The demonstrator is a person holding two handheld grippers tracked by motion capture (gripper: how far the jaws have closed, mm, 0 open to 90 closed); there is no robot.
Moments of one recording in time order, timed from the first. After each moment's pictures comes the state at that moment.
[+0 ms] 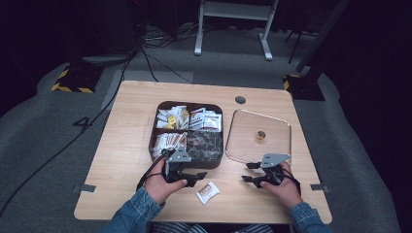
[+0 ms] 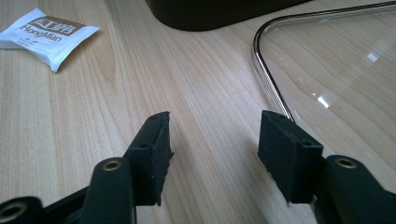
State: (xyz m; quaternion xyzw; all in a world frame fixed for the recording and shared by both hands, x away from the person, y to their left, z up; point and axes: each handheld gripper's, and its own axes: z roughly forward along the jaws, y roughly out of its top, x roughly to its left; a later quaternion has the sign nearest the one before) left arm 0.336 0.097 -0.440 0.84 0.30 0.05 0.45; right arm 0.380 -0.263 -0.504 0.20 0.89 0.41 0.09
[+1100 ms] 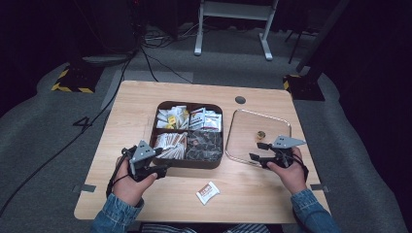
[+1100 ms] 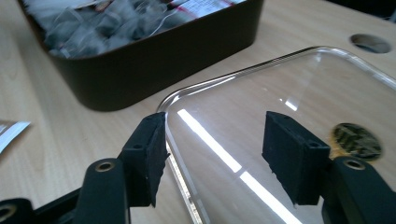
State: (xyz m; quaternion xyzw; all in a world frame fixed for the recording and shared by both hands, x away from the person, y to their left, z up) left arm 0.320 0.178 -0.422 0.78 0.40 0.18 0.44; right arm 0.411 -0.284 -0.461 0.29 0.83 0.46 0.16
